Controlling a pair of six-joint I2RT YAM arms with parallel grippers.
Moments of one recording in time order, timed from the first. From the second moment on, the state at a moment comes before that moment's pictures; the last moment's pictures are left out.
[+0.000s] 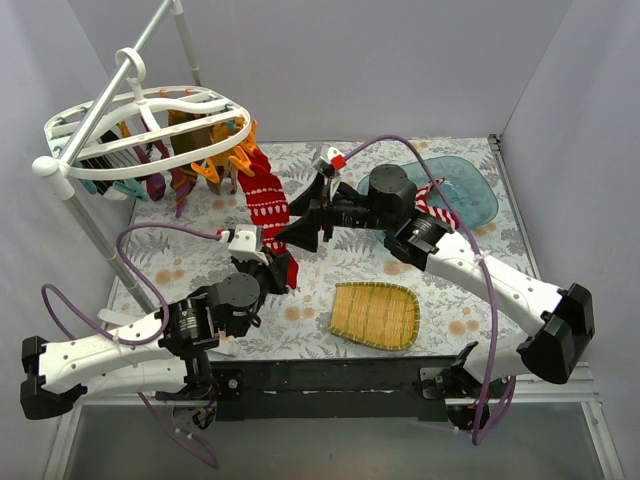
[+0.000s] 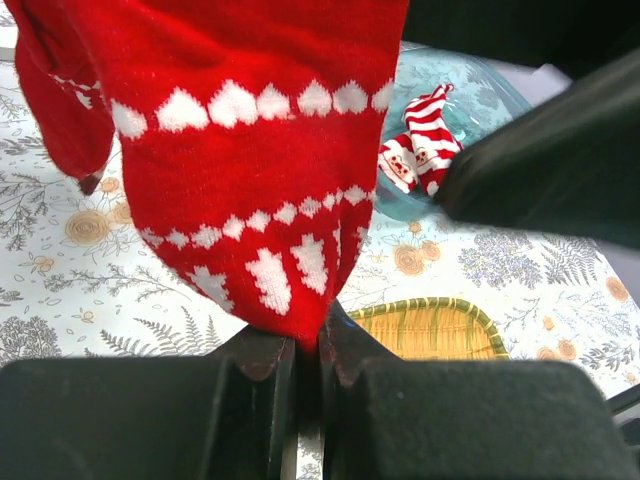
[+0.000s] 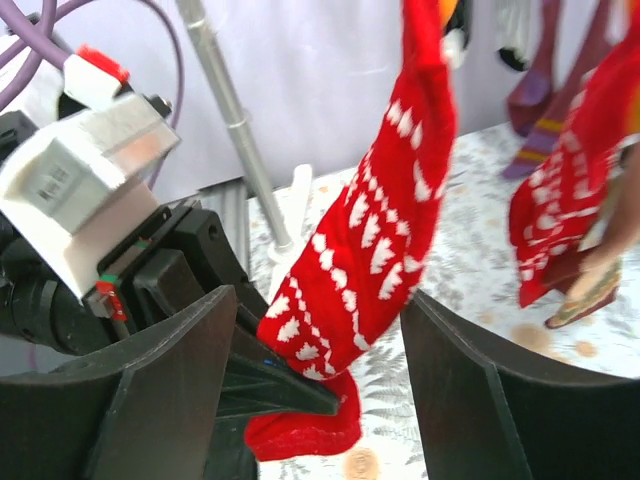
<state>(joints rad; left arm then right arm) -1.25 0.77 0.76 -0.21 -0.87 -0.52 0.88 1.38 1.26 0.13 -0.62 0.26</state>
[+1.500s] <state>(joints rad) -1.25 0.83 0.76 -0.21 -0.84 -0.54 0.90 1.79 2.07 -0.25 -0.56 -0.03</state>
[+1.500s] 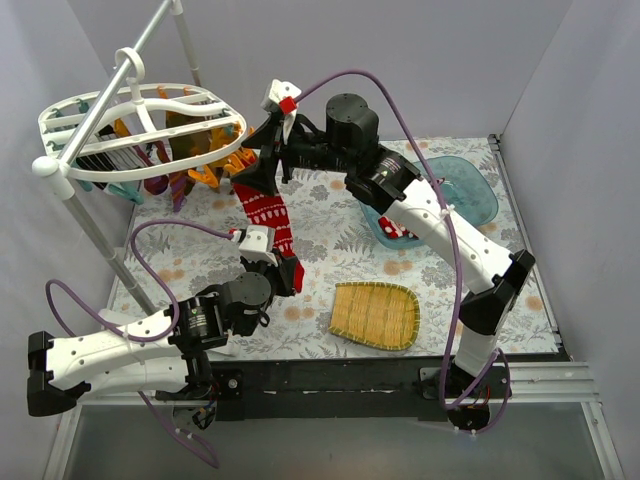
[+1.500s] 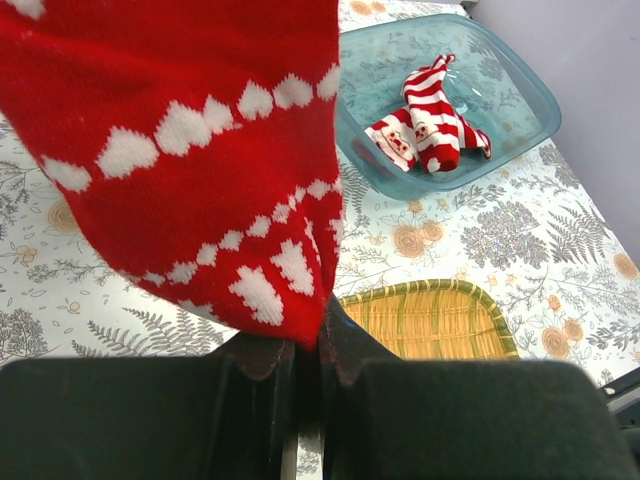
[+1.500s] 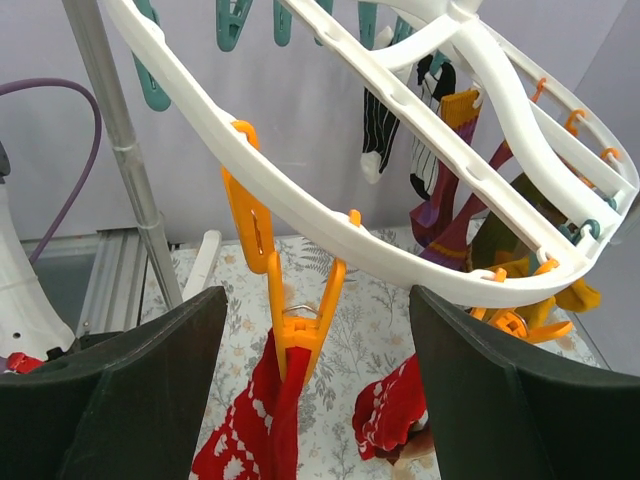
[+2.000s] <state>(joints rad) -1.25 0.84 0.76 -0.21 -0.82 -0.54 0.91 1.83 2.08 -0.23 -0.52 -0.02</state>
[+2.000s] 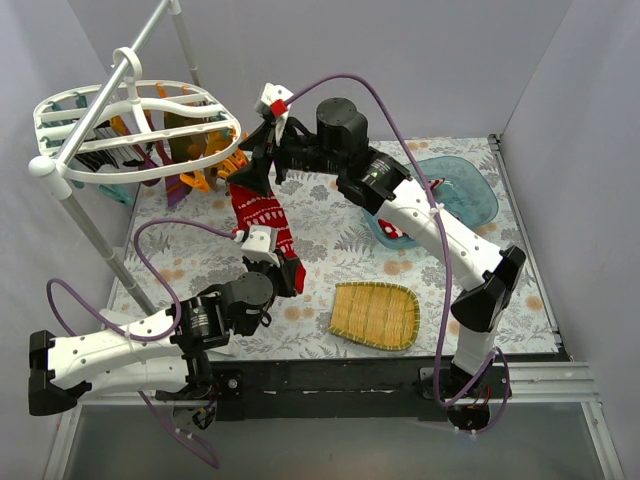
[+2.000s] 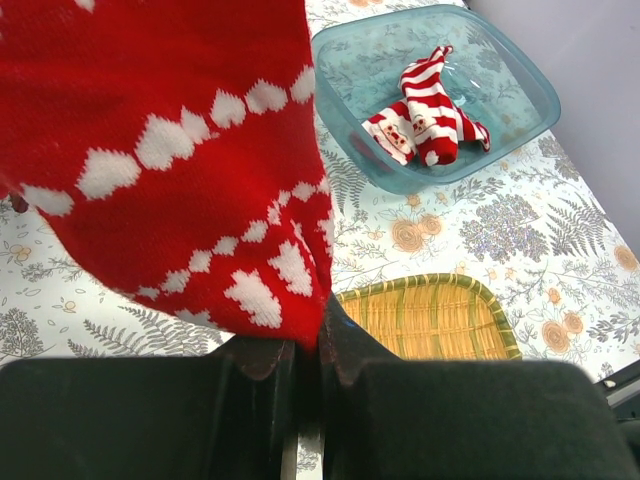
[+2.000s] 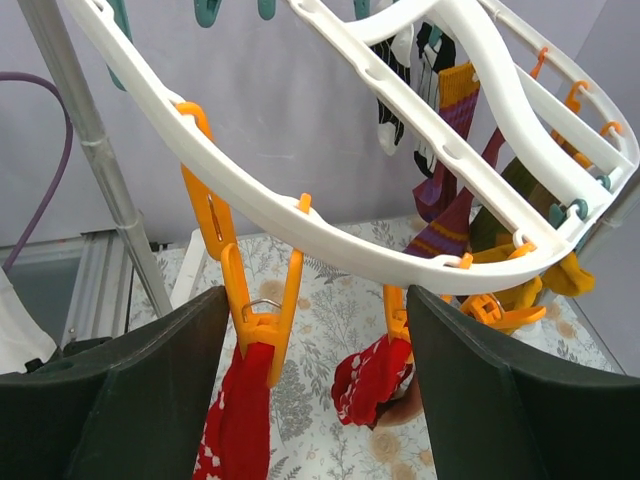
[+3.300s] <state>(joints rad) -1.25 0.88 0.78 -0.21 -0.77 -0.56 0.93 1.76 1.94 -0.09 -0.45 0.06</state>
